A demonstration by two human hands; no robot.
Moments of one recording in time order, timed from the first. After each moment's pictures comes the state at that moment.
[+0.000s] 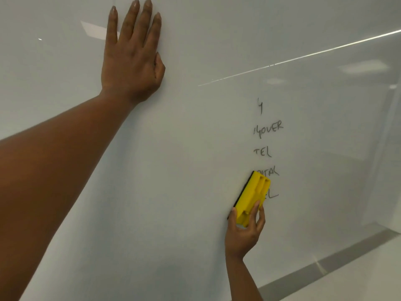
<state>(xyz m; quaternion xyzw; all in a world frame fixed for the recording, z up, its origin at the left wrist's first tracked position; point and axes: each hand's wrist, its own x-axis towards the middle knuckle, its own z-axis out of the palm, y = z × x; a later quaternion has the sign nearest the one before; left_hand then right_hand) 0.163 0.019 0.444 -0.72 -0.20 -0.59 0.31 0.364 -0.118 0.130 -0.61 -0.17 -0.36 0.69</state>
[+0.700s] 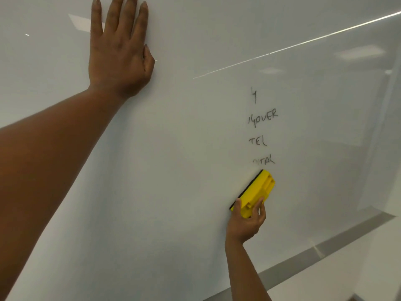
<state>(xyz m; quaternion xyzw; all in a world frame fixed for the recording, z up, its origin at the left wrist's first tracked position) 0.164 0.017 0.439 -0.72 -0.20 -0.59 0.31 0.365 -0.119 0.134 -0.59 -0.02 -0.27 0.76</state>
